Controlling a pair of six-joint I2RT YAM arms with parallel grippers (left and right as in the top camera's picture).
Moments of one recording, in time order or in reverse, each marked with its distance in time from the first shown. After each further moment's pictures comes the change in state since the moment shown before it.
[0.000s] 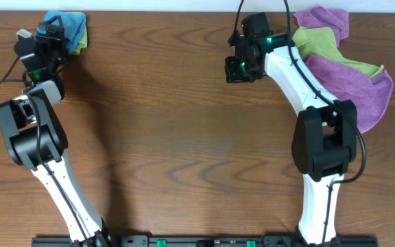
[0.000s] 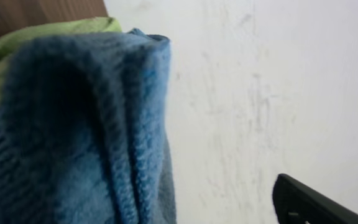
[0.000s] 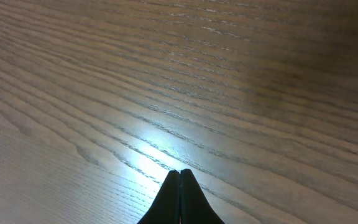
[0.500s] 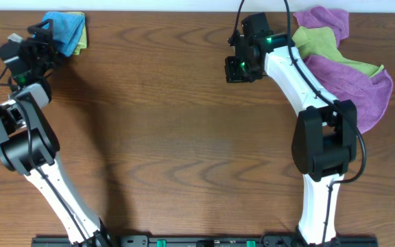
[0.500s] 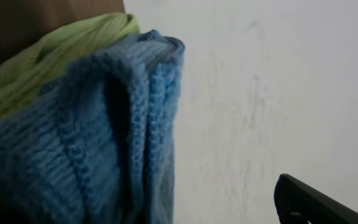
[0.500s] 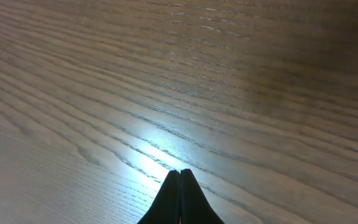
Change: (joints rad) left arm 0.077 -0.031 0.001 -0.108 0.159 -0.062; right arm 0.000 0.000 0.000 -0.001 -0.003 0.016
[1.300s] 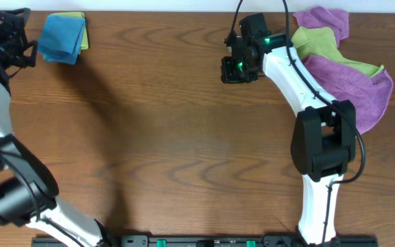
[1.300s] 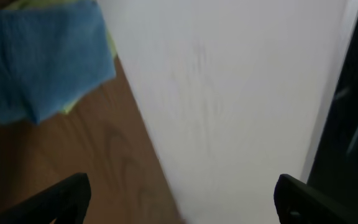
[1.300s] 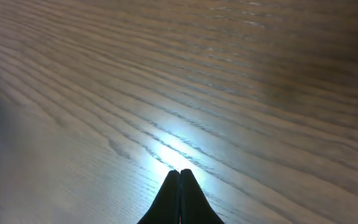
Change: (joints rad) left arm 0.076 -0.487 0.011 -0.738 0.147 0.259; right arm 0.010 -0.003 0.000 0.003 -0.093 0.005
